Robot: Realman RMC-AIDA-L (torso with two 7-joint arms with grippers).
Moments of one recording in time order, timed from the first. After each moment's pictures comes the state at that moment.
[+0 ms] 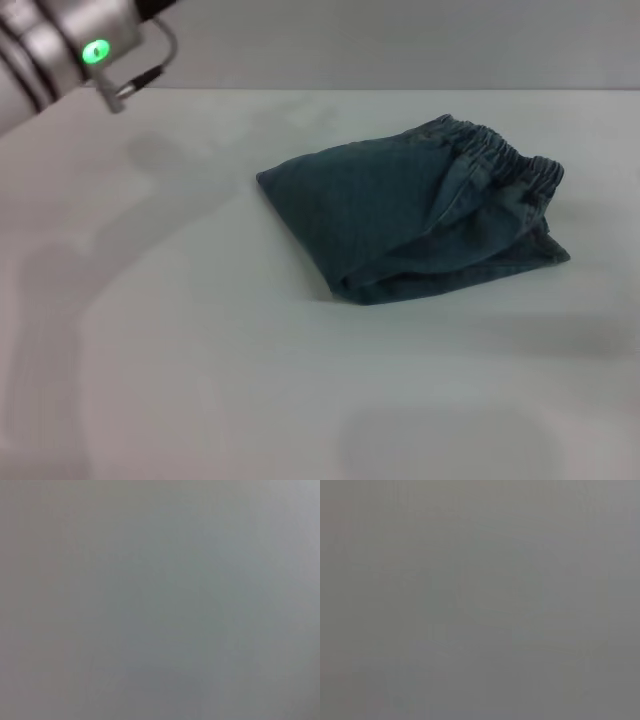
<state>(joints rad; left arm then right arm) -0.62 -2.06 1.20 0.72 0.99 1.00 -1.44 0.45 2.08 -0.58 -0.10 -0.74 -1.41 0.36</state>
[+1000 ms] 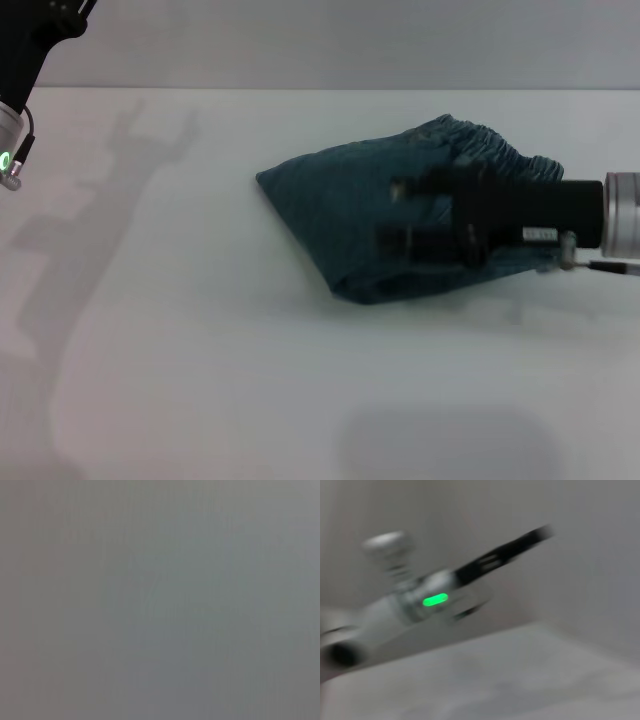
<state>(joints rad) -0.57 -2.07 1.24 0.26 0.24 1.22 -0.45 0.56 2.06 -1.01 -0.71 -1.74 -1.51 1.42</state>
